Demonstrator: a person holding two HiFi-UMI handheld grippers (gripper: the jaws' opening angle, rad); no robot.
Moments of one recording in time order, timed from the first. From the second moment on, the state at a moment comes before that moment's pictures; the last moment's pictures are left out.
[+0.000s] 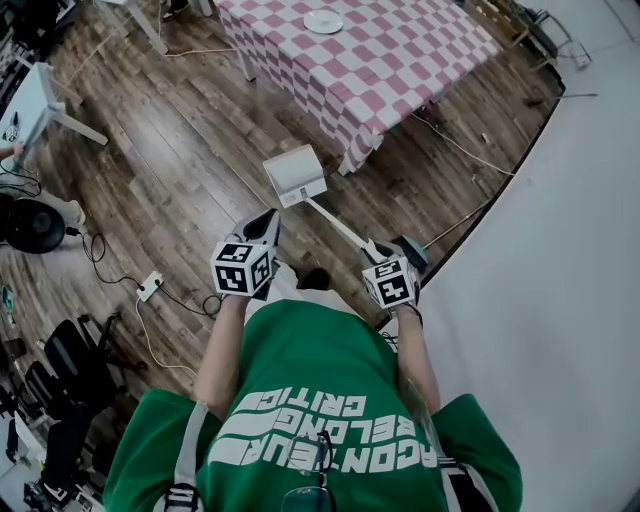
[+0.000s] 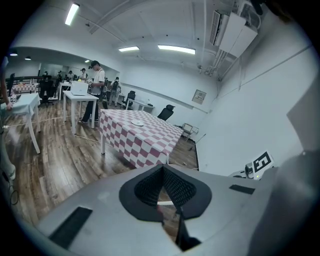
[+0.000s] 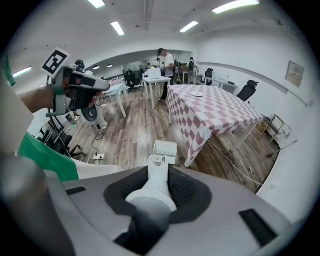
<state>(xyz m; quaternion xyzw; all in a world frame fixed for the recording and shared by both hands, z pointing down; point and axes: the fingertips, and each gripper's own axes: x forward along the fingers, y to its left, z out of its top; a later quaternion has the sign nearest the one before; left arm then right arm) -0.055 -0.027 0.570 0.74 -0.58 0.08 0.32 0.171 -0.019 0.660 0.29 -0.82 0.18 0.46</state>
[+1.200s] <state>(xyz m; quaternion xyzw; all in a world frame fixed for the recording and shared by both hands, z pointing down) -0.073 -0.014 0.546 0.76 -0.58 0.08 0.29 0.130 -0.029 0.560 0.29 -0.87 0.11 0.38</state>
